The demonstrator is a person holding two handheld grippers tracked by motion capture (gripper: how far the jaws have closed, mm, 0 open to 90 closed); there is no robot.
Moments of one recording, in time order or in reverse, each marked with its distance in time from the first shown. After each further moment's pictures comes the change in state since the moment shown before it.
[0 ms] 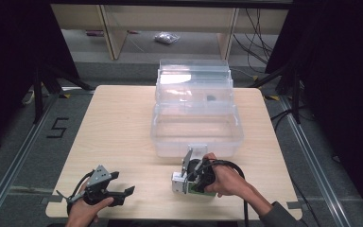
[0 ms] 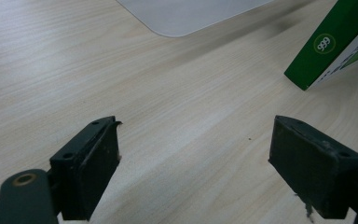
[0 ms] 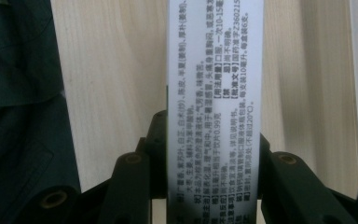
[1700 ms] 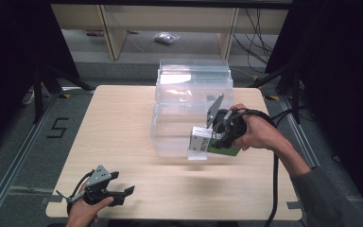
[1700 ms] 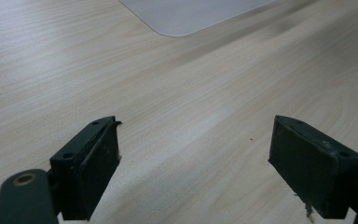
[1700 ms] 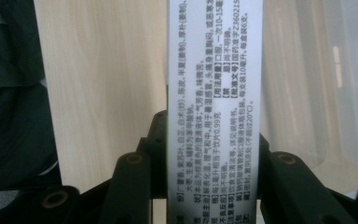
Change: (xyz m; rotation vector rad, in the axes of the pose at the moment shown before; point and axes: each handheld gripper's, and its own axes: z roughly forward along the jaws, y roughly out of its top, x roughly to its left) left arm 0.001 0.000 0.001 -0.008 -0.003 -0.009; right arm -0.073 -0.020 -0.139 -0.076 -0.084 -0.011
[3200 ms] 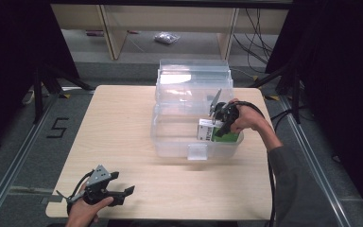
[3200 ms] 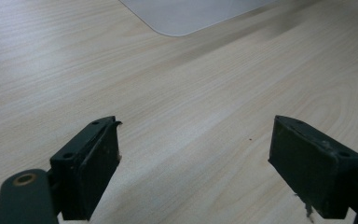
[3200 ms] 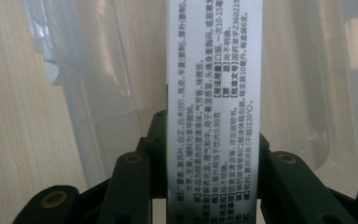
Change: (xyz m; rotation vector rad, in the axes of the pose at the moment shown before) left arm 0.001 0.000 -0.001 0.012 -0.002 -0.003; right arm -0.108 -0.033 0.105 0.040 0.081 0.012
